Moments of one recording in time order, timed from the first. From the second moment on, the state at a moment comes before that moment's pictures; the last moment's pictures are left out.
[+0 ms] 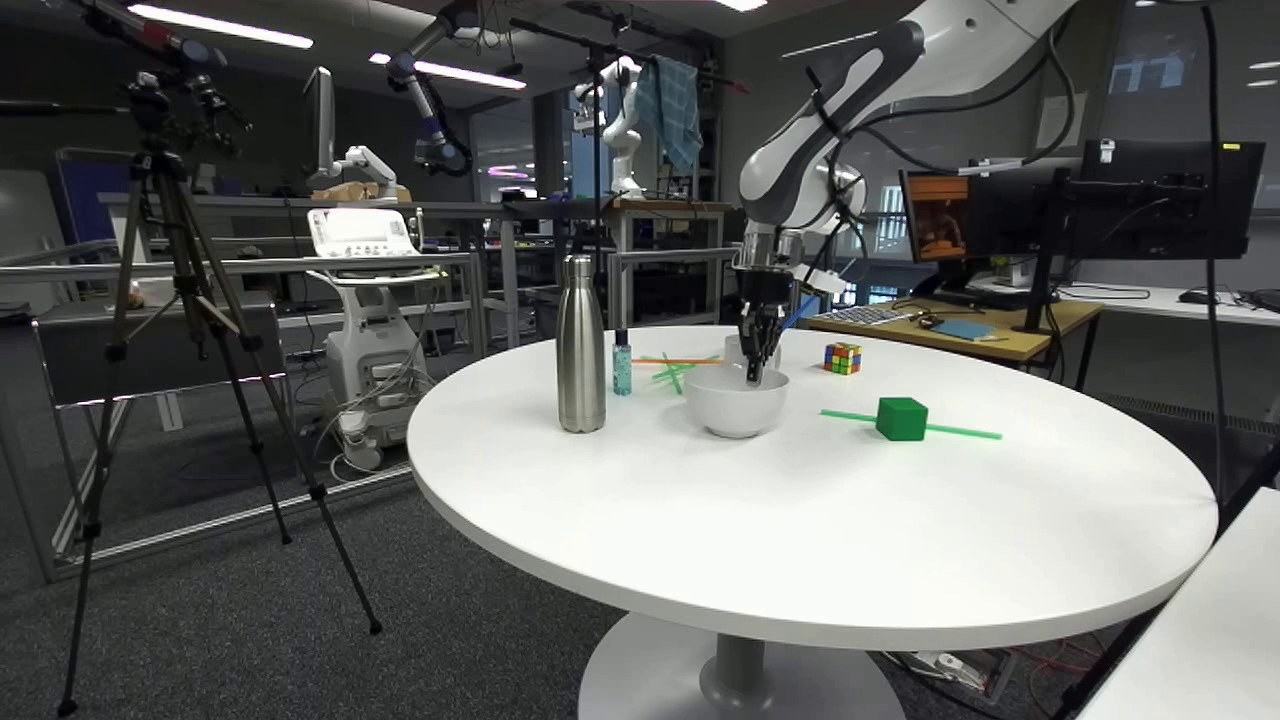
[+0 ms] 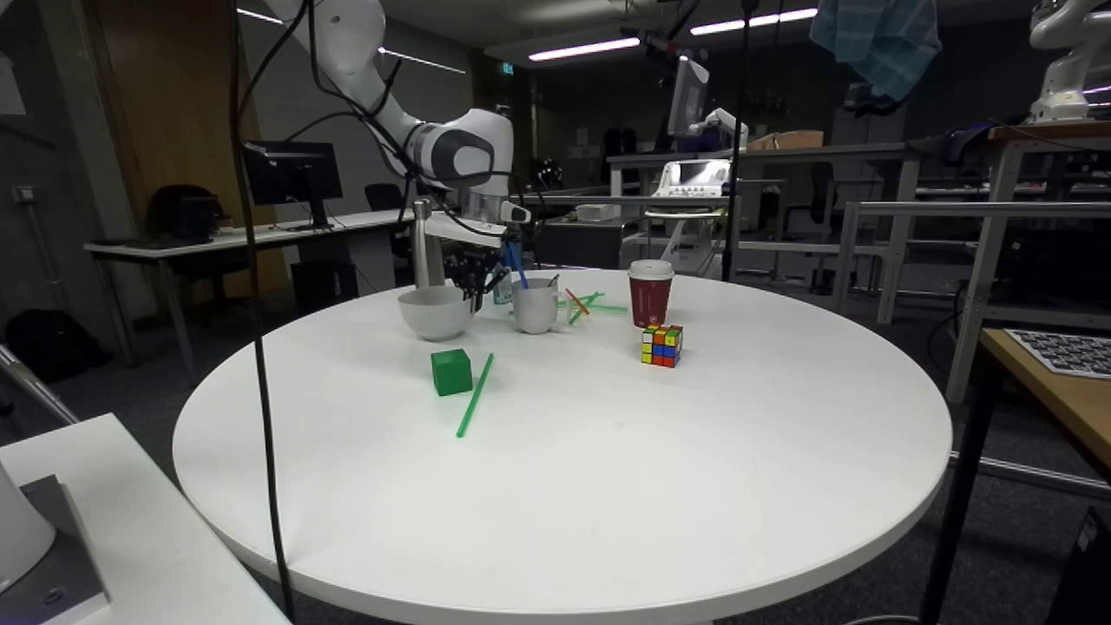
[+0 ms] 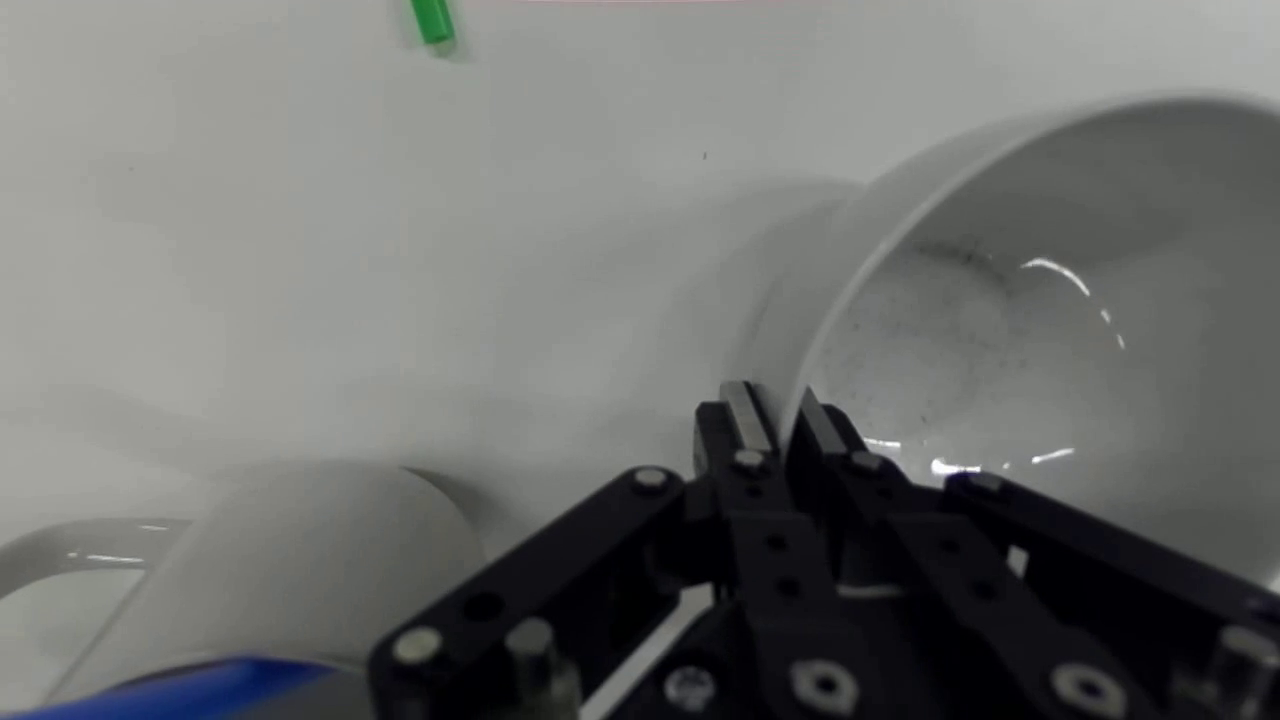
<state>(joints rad) -0.06 0.64 0.11 -1.71 0.12 2.29 -0.45</state>
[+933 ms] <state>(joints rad) -0.06 0.64 0.12 -1.71 0.12 2.29 -0.46</state>
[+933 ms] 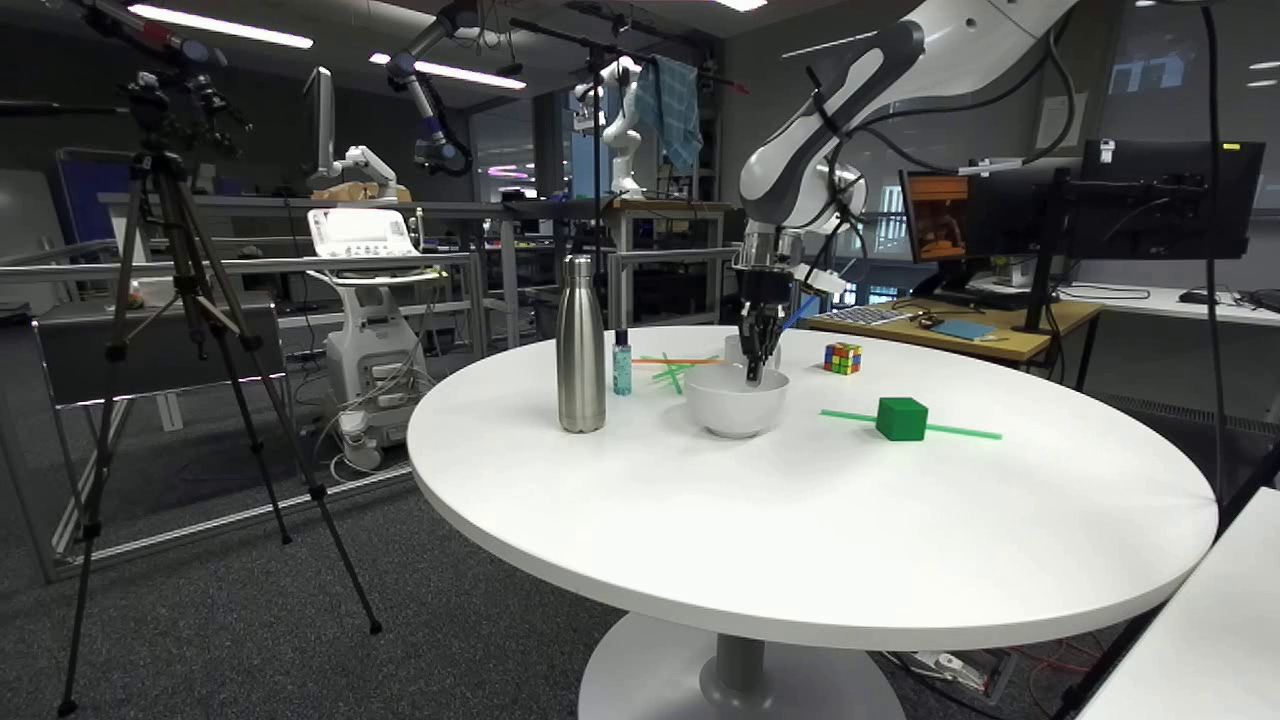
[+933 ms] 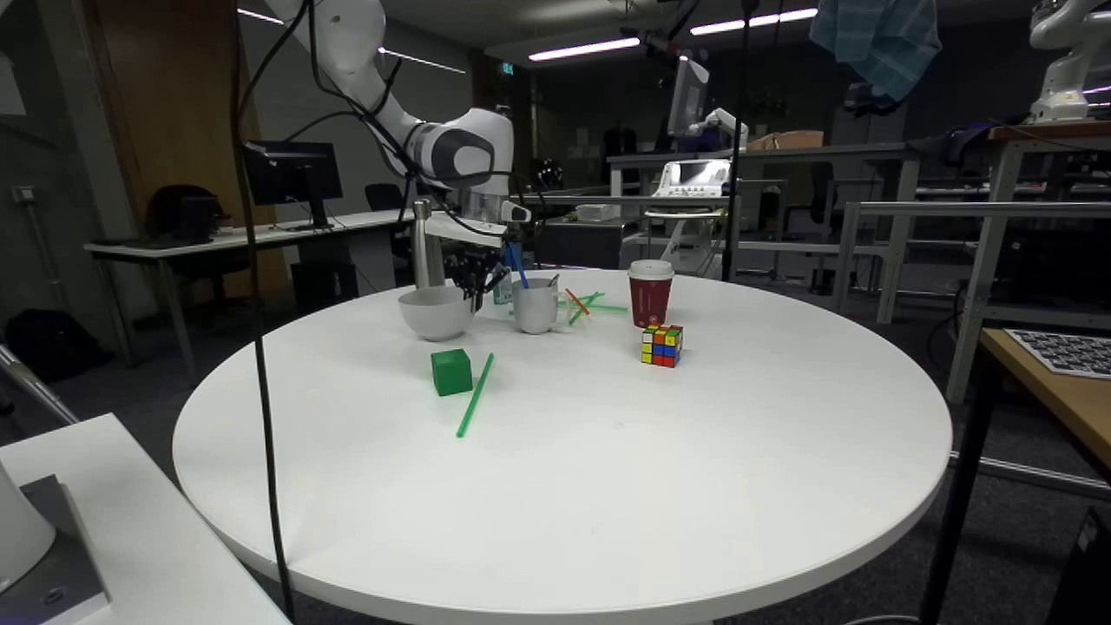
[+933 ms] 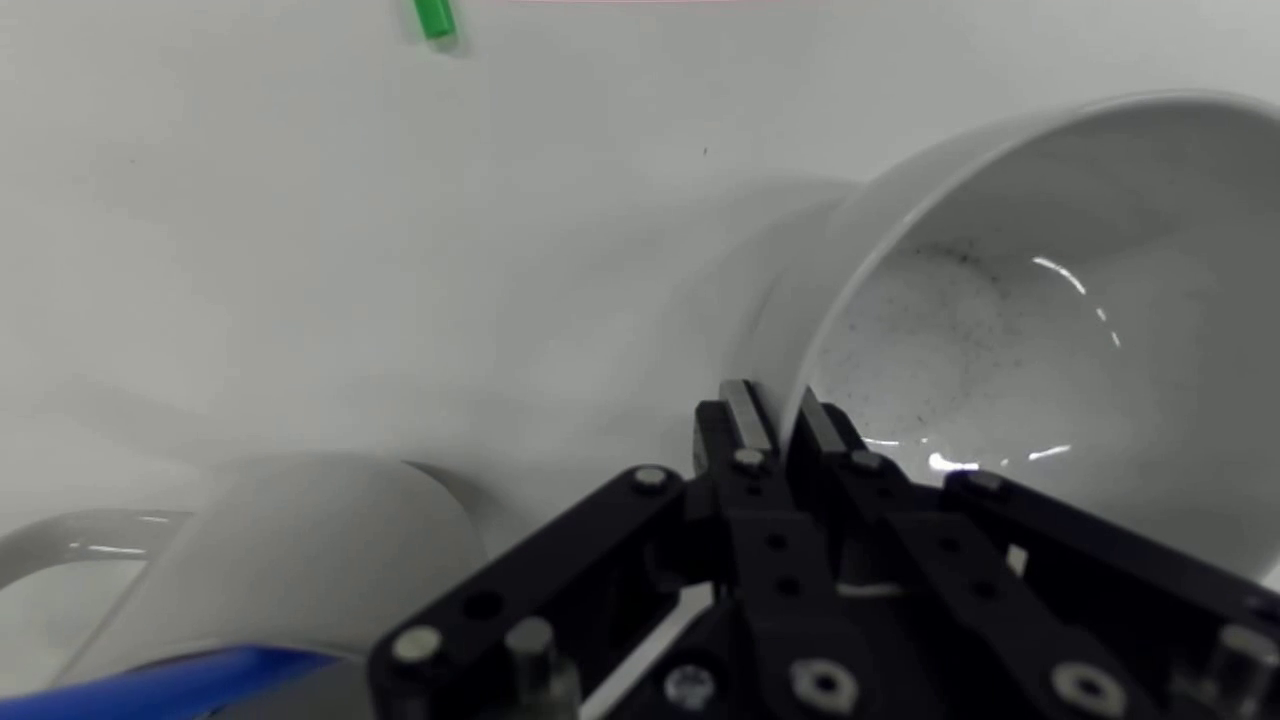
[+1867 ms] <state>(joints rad) -0.06 0.44 0.14 -1.78 0.13 2.28 -0.46</state>
